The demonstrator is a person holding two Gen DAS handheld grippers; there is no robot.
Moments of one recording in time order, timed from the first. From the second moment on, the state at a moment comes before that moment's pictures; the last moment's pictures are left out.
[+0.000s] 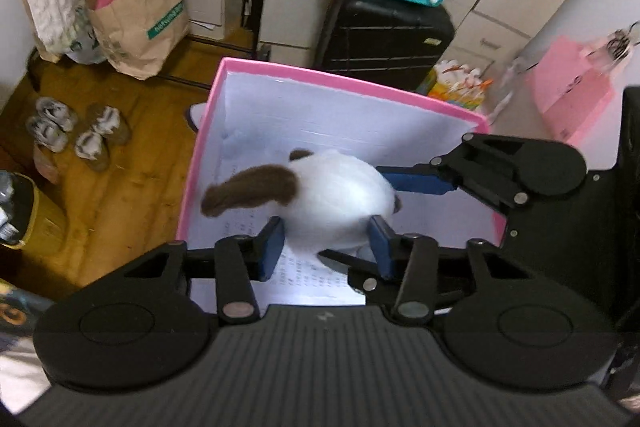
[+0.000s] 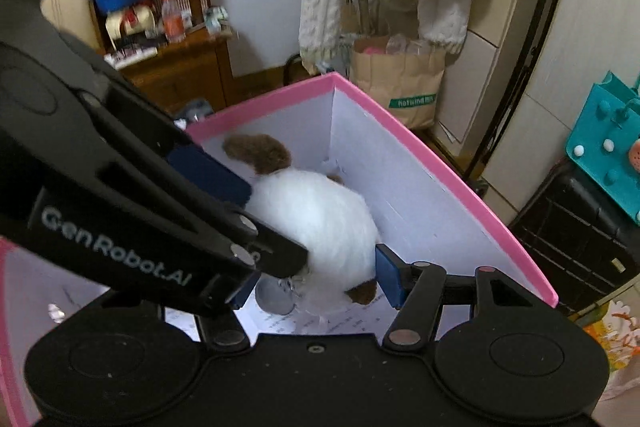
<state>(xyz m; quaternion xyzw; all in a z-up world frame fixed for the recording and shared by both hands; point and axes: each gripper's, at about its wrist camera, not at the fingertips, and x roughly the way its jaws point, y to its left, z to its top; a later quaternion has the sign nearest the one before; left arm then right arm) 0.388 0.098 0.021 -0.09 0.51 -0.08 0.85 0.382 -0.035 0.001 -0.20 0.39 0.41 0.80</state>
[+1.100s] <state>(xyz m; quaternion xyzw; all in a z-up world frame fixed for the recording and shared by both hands) 0.381 0.106 0.019 -0.08 0.48 -0.07 0.87 0.392 -0.057 0.013 -0.14 0.40 0.40 0.82</state>
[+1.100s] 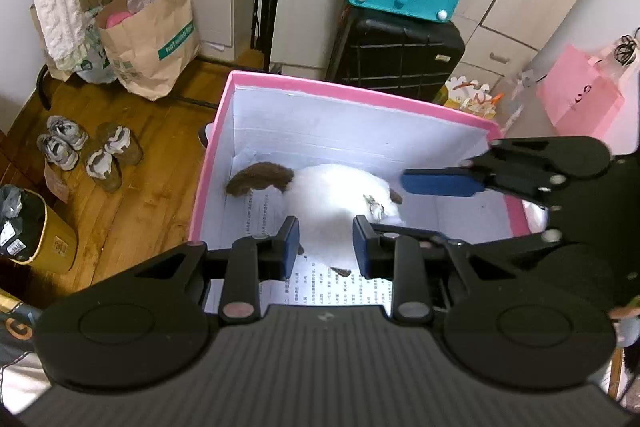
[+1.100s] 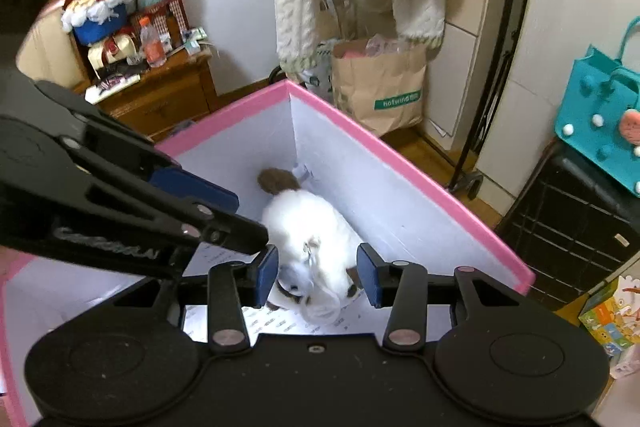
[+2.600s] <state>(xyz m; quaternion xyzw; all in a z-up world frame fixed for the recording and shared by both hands) 0.120 -0.005 0.117 0.04 0.32 -0.26 0.91 0.137 -0.274 0.085 -0.06 0.33 0.30 0.89</state>
